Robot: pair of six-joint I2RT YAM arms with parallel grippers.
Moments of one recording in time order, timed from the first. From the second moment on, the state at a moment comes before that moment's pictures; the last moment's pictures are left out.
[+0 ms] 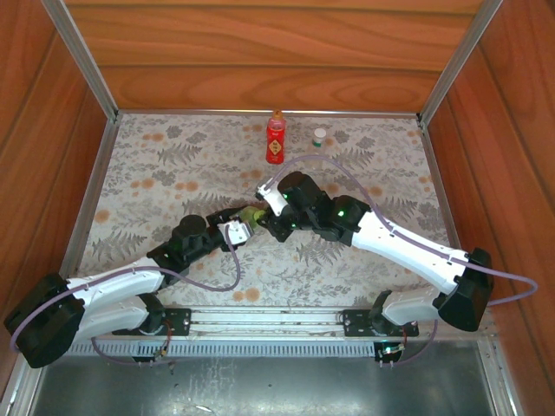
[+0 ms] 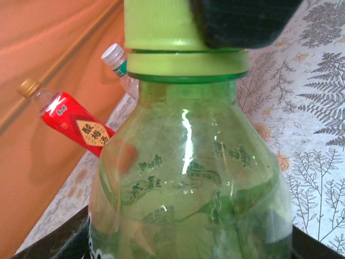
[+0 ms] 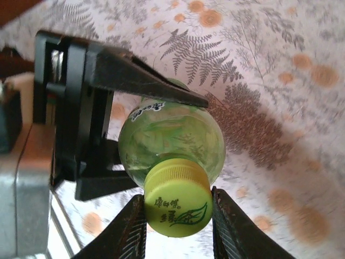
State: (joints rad) left arm -0.80 1.04 0.30 0.49 0.07 0.63; right arm 1.00 1.32 1.16 -0.60 -0.07 0.15
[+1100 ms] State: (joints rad) left arm -0.81 1.05 0.30 0.47 0.08 0.64; right arm 0.99 1.34 1.23 -0.71 -0.10 -1.12
